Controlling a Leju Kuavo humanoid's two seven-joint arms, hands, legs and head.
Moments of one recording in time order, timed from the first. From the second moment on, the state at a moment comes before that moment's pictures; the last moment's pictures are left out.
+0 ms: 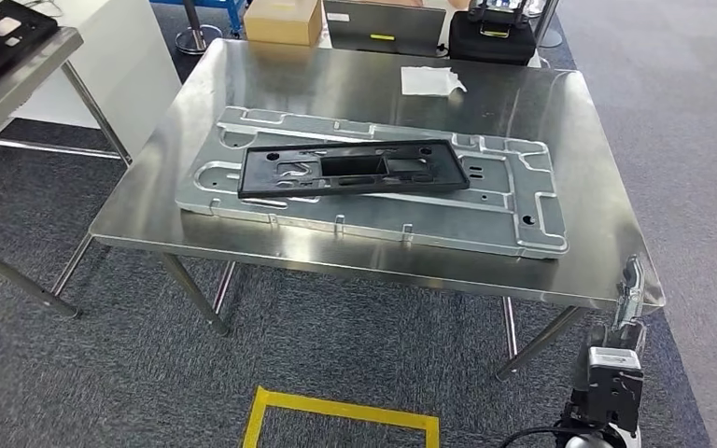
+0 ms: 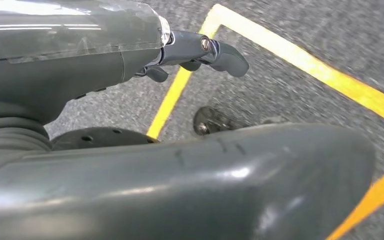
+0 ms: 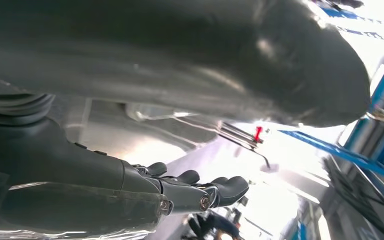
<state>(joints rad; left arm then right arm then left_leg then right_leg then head) -0.06 -0.29 1.26 -0.21 -0.62 0.22 -0.39 0.22 0.06 -0.17 -1.77 0.31 -0.38 -0.56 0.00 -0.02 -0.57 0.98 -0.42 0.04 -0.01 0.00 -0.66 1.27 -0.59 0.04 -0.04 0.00</state>
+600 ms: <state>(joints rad) -0.06 -0.30 1.26 -0.21 -0.64 0.20 -0.38 0.19 0.11 -0.24 -1.57 0.40 -0.31 -0.56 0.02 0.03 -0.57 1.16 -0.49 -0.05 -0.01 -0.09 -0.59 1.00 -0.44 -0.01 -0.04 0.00</state>
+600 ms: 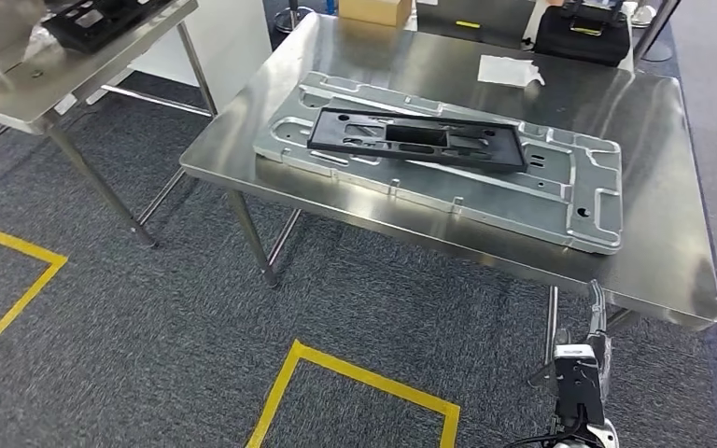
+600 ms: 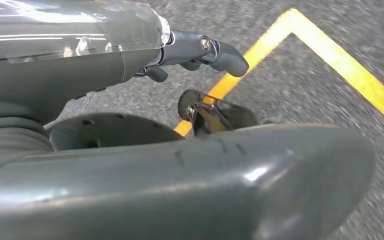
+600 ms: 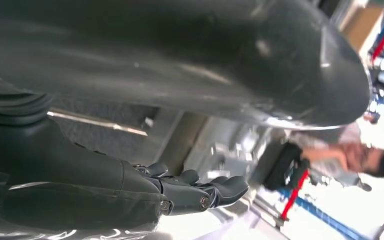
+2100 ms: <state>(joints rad) -0.06 -0.13 1.22 -0.21 -0.76 0.06 -0.32 -0.03 0.03 -0.05 -0.21 0.32 -0.19 0.09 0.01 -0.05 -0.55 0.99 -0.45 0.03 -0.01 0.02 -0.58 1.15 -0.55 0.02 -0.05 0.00</state>
